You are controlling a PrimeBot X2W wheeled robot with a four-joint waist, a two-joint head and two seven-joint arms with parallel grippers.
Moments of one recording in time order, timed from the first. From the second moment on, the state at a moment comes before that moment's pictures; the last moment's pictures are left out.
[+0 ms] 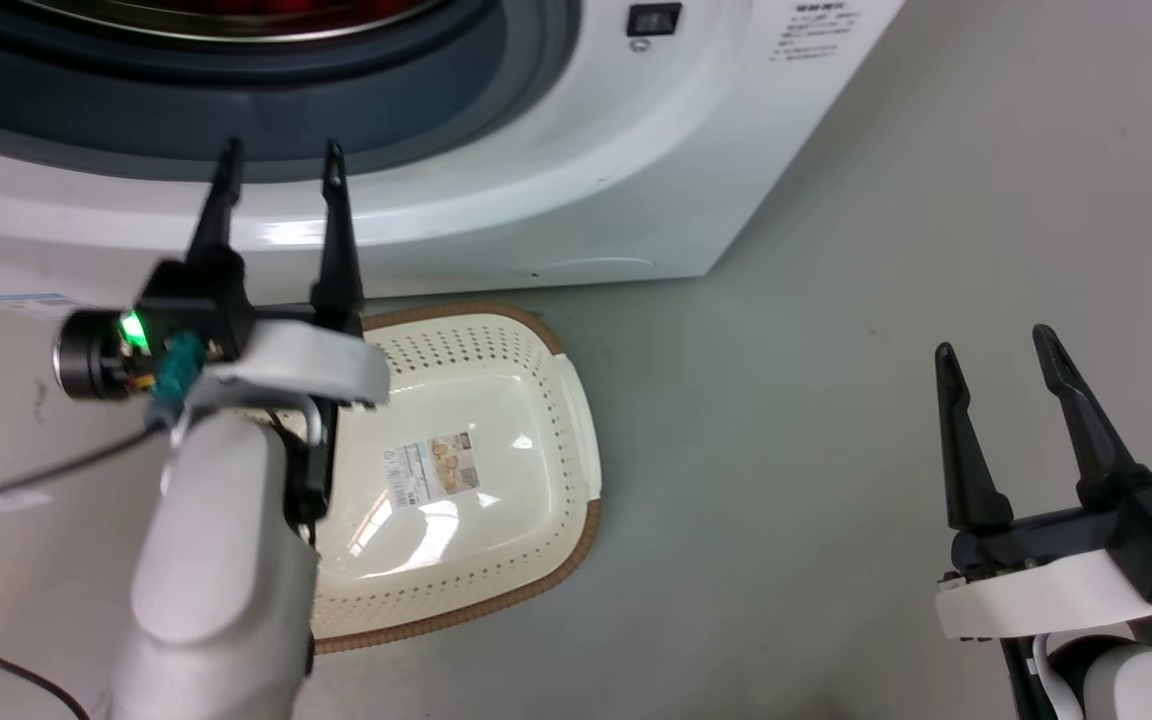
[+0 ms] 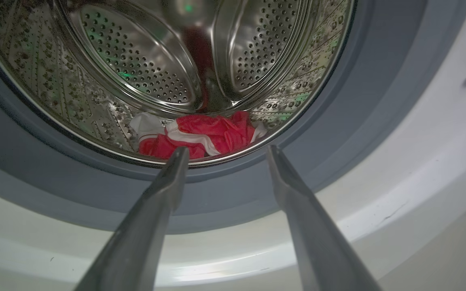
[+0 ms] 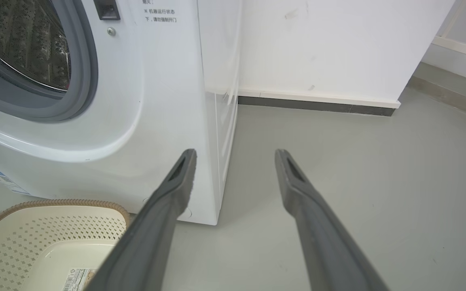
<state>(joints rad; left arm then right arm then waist) -0.54 0.09 -0.04 0.30 -0.07 0.02 -0.26 -0.06 -0.05 0.01 -0.18 0.01 0.13 -0.15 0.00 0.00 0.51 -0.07</state>
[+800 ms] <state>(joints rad) -1.22 0.30 -0.01 0.94 -0.08 -0.05 -0.11 -0.15 -0.05 0.12 -0.05 0.09 0.13 -0.23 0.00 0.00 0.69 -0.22</state>
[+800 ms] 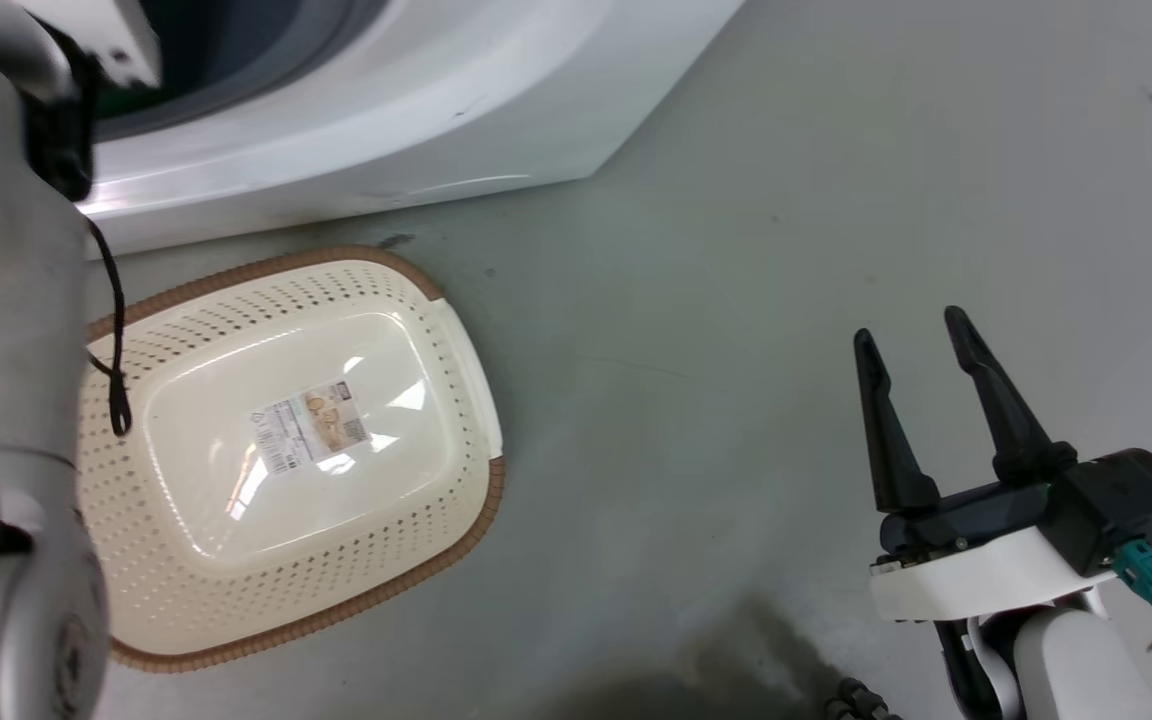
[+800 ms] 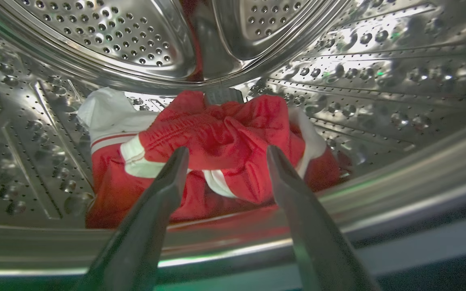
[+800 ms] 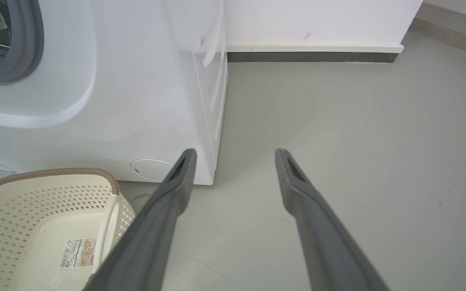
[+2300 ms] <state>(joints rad) -1.32 0.46 -0.04 0.93 -0.13 0.02 0.23 -0.20 -0.05 0.20 0.03 0.20 0.13 -0.26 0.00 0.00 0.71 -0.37</state>
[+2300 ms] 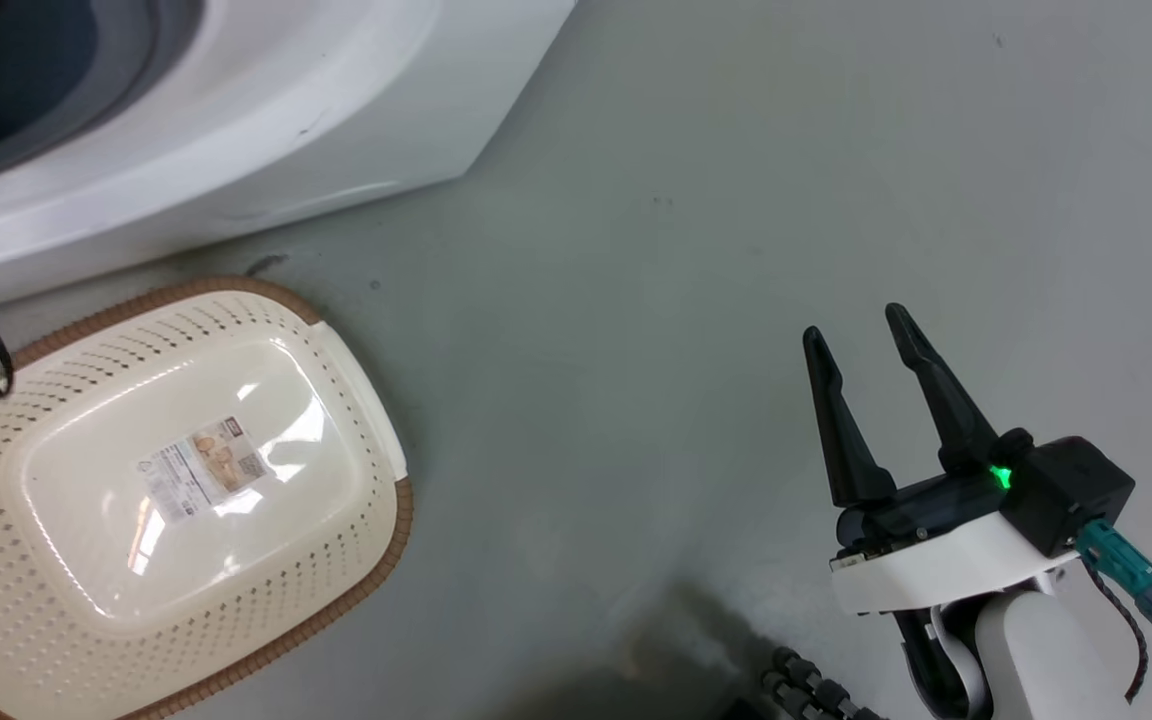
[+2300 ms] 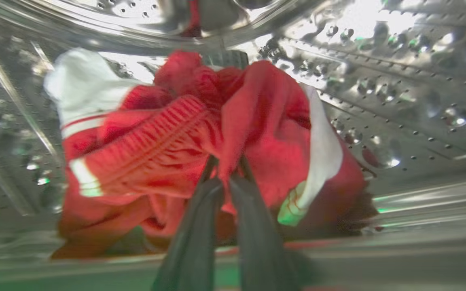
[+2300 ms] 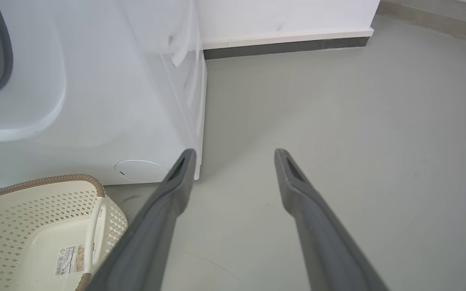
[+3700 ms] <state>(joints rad) -0.38 0.16 0.08 0.36 -0.16 -0.03 -0.26 0.06 -0.05 0.07 0.00 0.14 0.13 -0.16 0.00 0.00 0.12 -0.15</state>
